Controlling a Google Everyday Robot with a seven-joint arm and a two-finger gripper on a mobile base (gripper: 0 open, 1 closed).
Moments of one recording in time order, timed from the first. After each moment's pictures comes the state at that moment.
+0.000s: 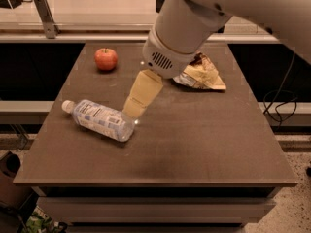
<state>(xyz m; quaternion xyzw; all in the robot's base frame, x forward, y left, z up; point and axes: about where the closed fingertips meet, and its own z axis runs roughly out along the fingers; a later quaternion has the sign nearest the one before) 0.487 0.011 0.945 -0.54 0.81 0.07 0.22</state>
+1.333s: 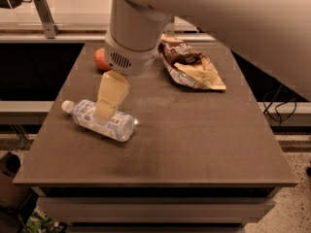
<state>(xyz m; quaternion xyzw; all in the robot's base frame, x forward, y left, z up) 0.491 0.063 0.940 -0.55 0.81 0.03 0.19</state>
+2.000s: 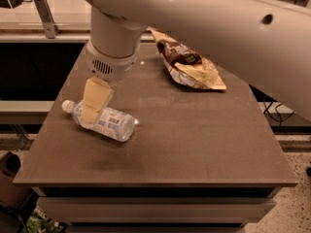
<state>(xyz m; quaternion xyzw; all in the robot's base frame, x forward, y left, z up) 0.499 0.102 0.918 -0.57 0.80 0.05 0.17</state>
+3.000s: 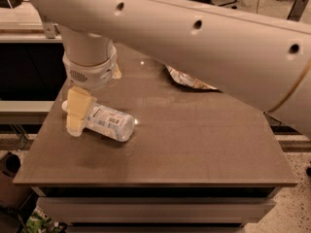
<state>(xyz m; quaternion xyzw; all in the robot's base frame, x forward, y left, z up) 0.500 0.126 0.892 -0.56 0.82 0.00 0.11</state>
